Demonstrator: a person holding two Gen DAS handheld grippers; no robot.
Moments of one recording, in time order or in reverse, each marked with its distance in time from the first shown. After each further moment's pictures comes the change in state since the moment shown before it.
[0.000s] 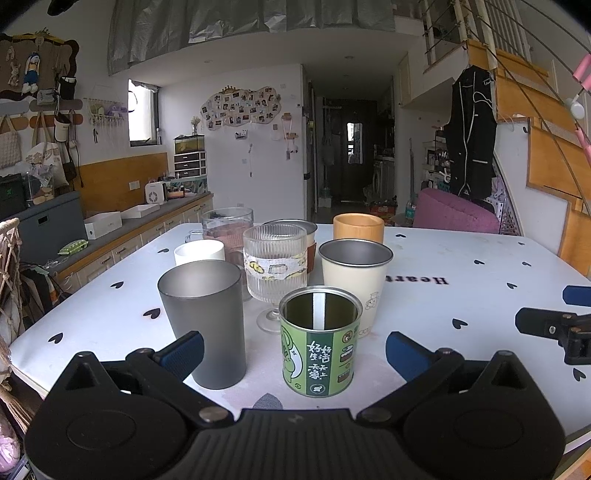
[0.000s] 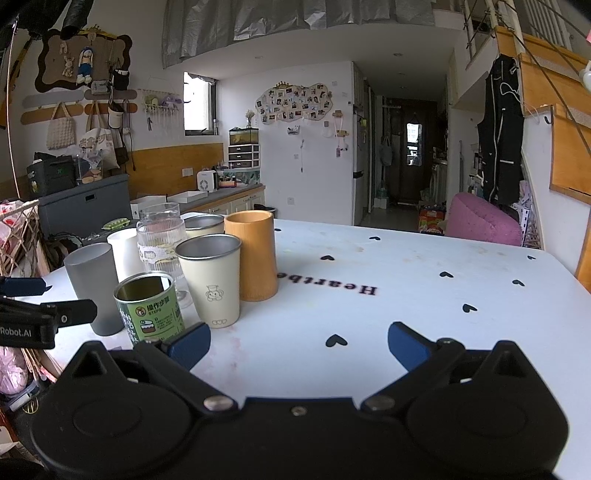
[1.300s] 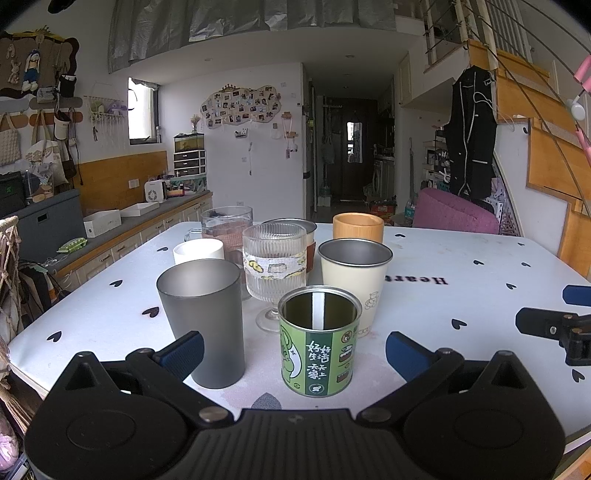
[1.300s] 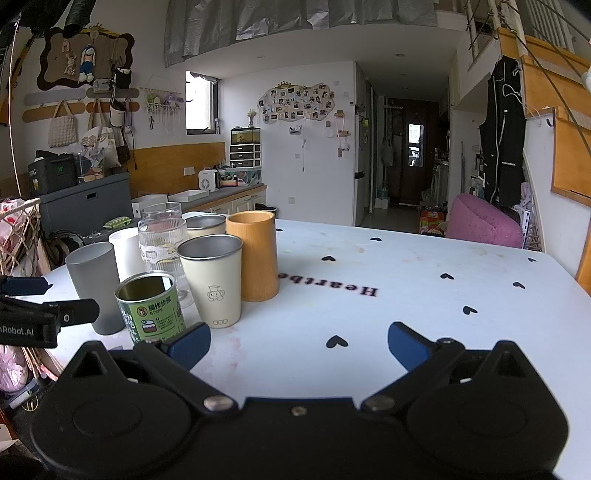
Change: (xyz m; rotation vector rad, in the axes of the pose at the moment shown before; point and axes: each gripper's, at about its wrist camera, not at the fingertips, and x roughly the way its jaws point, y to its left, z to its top) left arm 0.002 0.003 0.001 -0.006 0.005 -0.004; right arm -0.001 0.000 0.001 0.000 0.000 0.000
